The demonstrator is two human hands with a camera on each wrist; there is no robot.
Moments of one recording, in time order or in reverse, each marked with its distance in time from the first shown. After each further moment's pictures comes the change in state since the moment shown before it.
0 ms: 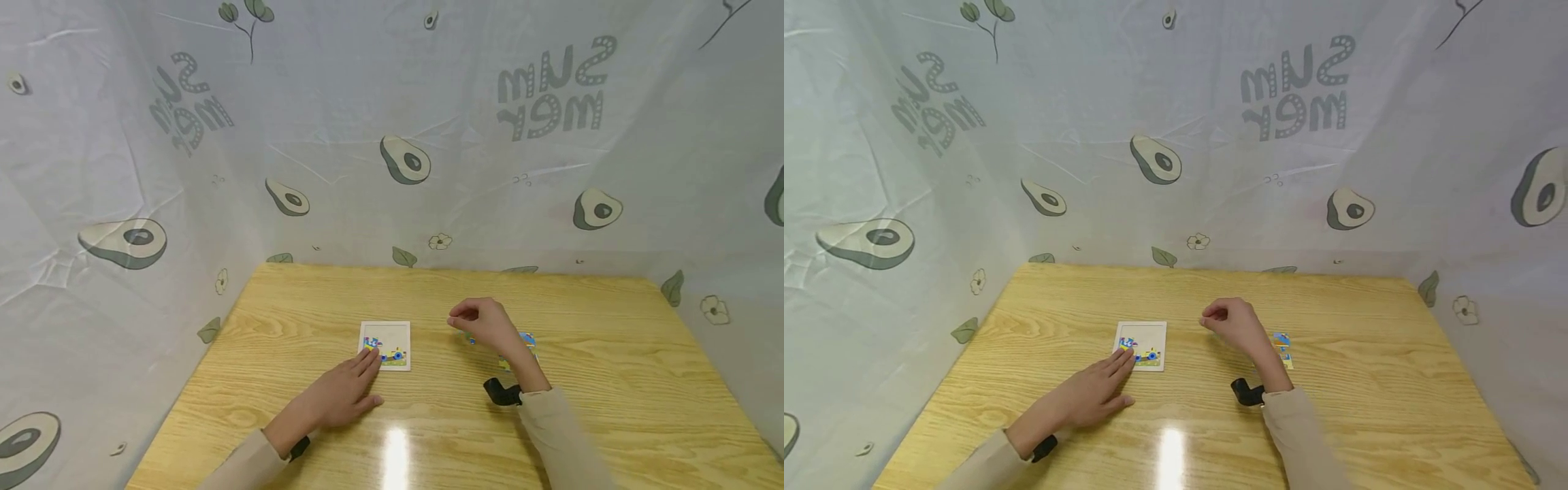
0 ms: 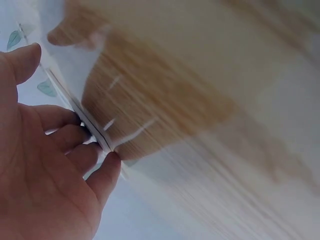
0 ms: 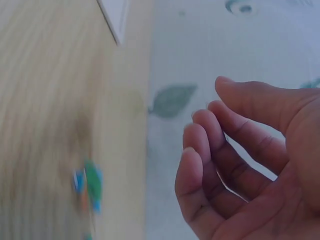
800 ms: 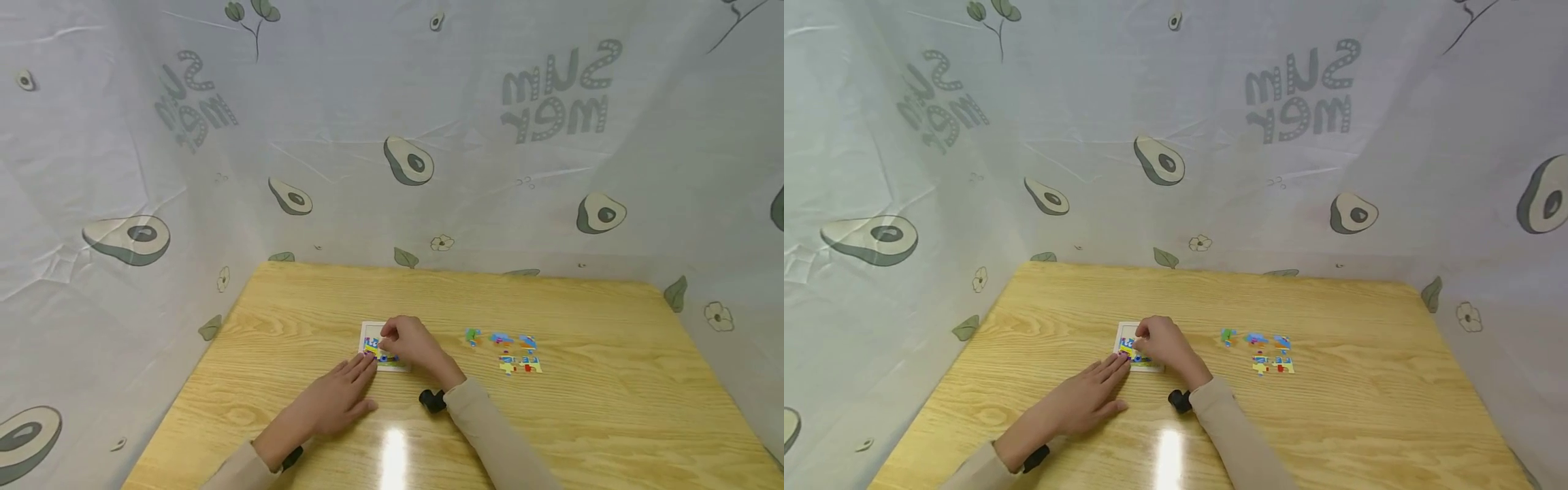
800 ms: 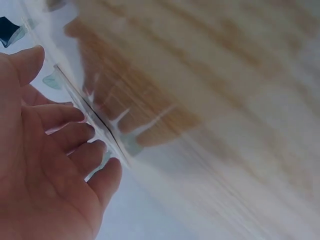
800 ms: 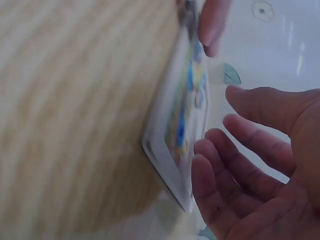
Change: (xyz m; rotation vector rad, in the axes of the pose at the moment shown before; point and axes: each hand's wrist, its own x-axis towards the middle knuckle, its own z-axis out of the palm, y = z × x) left_hand -0.016 0.000 0.002 0.016 0.061 -0.021; right_hand 0.042 -0.047 0.120 -0.061 -0.168 -0.104
